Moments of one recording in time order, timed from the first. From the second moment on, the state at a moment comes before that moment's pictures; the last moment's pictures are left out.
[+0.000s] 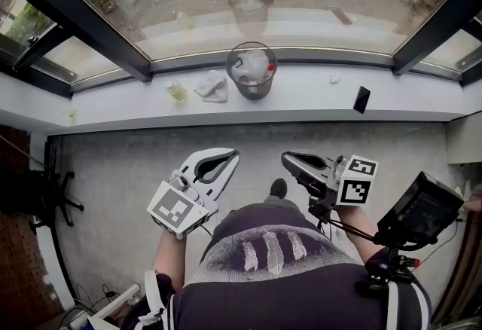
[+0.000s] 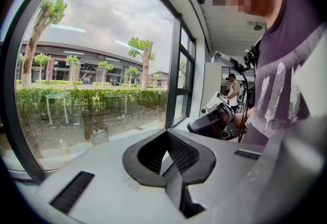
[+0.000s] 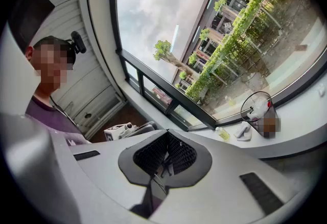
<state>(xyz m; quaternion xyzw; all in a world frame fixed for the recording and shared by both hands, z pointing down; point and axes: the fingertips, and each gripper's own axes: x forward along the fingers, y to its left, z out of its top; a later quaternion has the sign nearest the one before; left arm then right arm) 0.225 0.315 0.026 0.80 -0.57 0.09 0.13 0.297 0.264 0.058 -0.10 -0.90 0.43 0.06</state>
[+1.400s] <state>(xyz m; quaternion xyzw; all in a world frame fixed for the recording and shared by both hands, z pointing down) -0.011 0.131 0.089 0.85 -0.50 0.13 0.06 0.111 0.085 0.109 0.09 -0.95 0.23 0.20</state>
